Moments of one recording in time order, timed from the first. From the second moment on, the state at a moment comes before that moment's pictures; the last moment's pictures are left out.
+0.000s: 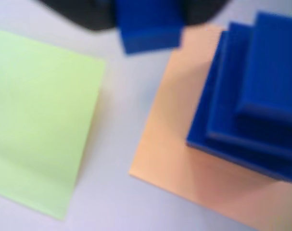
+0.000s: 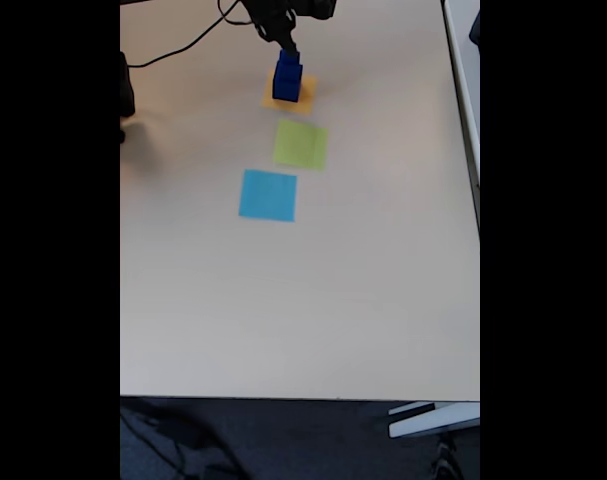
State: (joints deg) arm -6.0 93.3 81.0 70.8 79.5
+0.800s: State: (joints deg) arm 19.8 100.0 92.5 67.3 66.9
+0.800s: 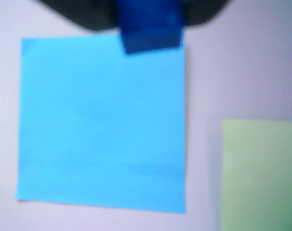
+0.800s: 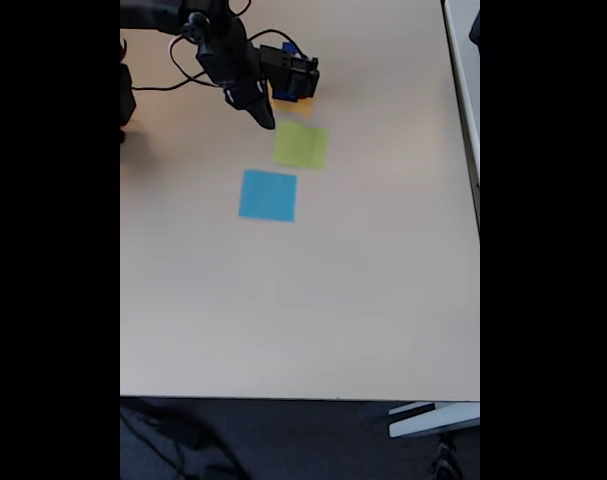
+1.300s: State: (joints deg) arm 21.5 92.7 97.6 57.5 66.6
